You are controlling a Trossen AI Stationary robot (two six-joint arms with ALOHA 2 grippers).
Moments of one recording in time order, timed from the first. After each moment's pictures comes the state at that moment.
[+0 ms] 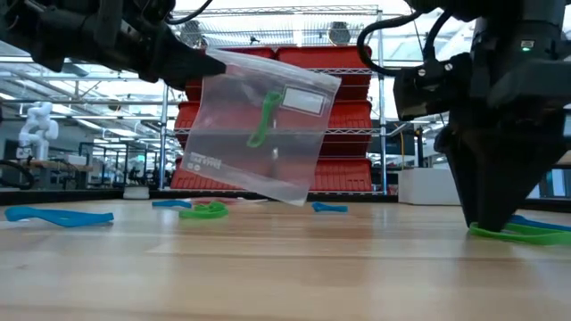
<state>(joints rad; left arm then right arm) -0.16 1.13 0.34 0.65 -0.15 0.11 0.46 1.79 1.03 -0.60 0.08 0.76</state>
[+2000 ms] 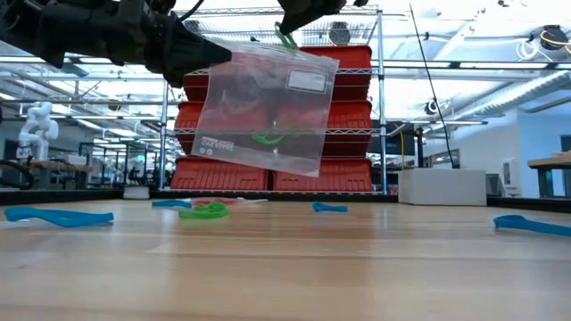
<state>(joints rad) -0.16 1.13 0.34 0.75 -0.27 0.00 0.29 1.79 1.48 -0.36 1.10 0.14</state>
